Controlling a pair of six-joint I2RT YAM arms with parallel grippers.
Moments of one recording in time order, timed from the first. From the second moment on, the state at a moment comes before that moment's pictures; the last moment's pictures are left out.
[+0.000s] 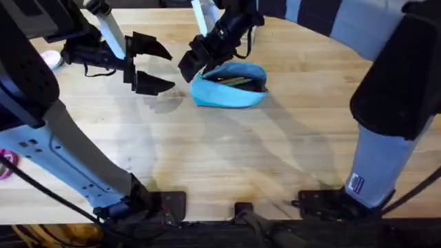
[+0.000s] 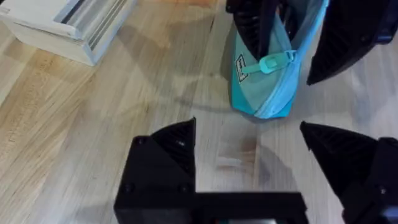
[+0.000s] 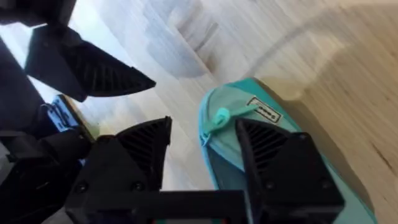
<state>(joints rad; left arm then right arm) 0.34 2.03 1.42 -1.29 1.07 1.83 0.61 2.14 1.88 -0.98 -0.53 -0.03</state>
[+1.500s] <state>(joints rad) 0.34 2.03 1.42 -1.34 1.05 1.83 0.57 2.14 1.95 -1.01 -0.57 -0.03</state>
